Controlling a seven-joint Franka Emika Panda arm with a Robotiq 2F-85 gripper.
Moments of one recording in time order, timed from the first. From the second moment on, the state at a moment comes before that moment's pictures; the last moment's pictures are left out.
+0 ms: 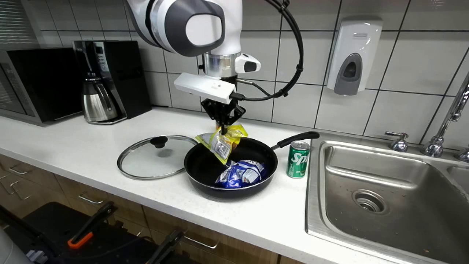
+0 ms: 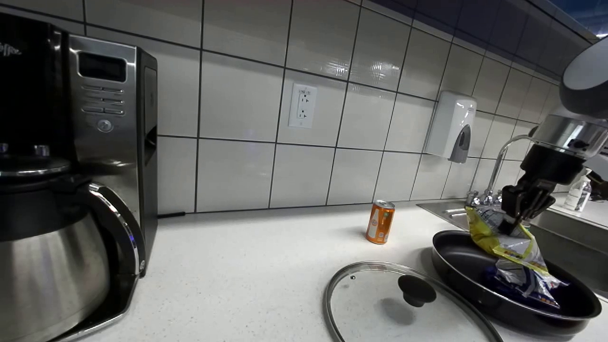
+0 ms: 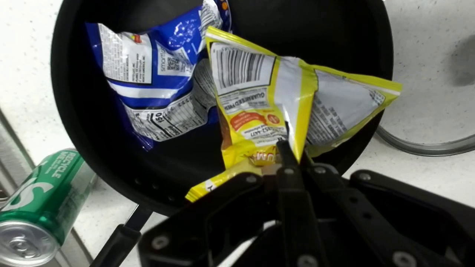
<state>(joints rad) -0.05 -0.02 -0.22 -2.56 0.23 2.68 -0.39</state>
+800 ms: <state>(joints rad) -0.07 0.13 -0.22 -2.45 0.62 2.79 -0.50</state>
